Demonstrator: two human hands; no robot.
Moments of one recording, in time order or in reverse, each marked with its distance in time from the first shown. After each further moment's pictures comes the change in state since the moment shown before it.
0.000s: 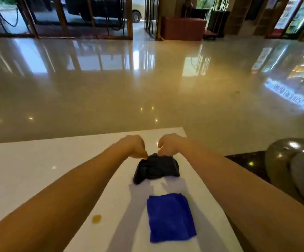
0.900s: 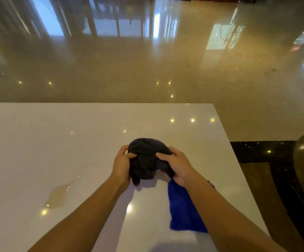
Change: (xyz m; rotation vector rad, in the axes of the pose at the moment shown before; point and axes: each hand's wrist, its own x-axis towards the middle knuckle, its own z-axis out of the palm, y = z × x) left_hand 0.010 -0.115 0.157 -1.708 0.324 -0.191; right_hand 0.062 -0.031 0.178 1.563 0.030 0.144
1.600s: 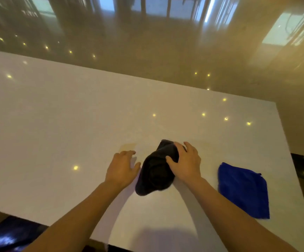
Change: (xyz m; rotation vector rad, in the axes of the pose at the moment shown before) left_hand -0.099 -0.016 -0.218 1.212 0.195 0.183; right_hand -0.057 0.085 0.142 -1.253 0.054 -0.373
